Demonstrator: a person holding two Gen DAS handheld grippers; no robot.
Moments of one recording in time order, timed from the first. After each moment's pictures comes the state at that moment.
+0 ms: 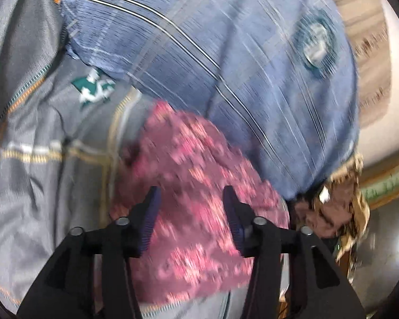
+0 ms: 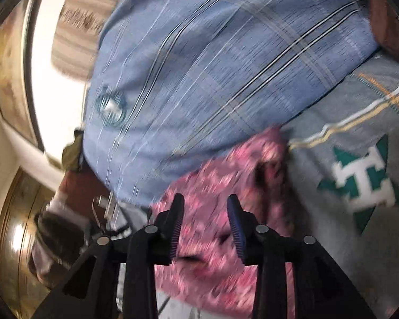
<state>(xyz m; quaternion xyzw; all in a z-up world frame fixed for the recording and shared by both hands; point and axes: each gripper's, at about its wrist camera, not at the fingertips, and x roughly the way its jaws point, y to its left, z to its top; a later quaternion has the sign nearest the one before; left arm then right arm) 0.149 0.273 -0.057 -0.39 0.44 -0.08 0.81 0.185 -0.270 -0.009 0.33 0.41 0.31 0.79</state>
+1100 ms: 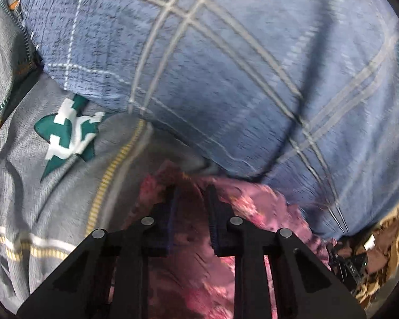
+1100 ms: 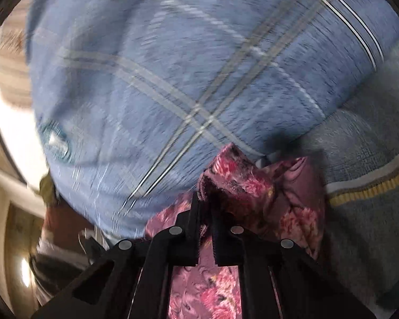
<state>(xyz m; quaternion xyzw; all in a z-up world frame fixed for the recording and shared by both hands) 0.298 0.279 -0.109 -0.37 0.49 0.07 0.79 0.317 -0.235 -0.072 0.42 0.46 0.22 0.75</state>
